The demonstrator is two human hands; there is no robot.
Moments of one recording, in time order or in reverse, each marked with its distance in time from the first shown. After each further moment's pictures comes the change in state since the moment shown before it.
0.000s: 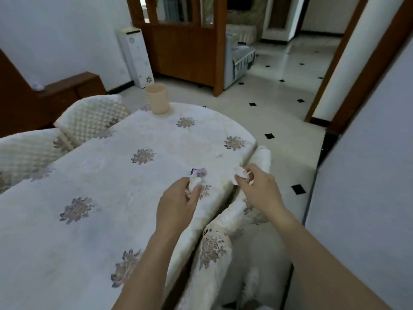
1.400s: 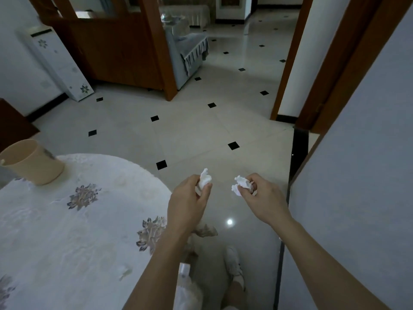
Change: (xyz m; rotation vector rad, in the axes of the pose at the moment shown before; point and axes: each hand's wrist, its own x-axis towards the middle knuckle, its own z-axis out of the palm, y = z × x) left_hand 0.422 0.230 0.382 -0.024 -0.187 0.108; right_hand 0.420 0.310 -0.150 -0.052 0.015 0.262
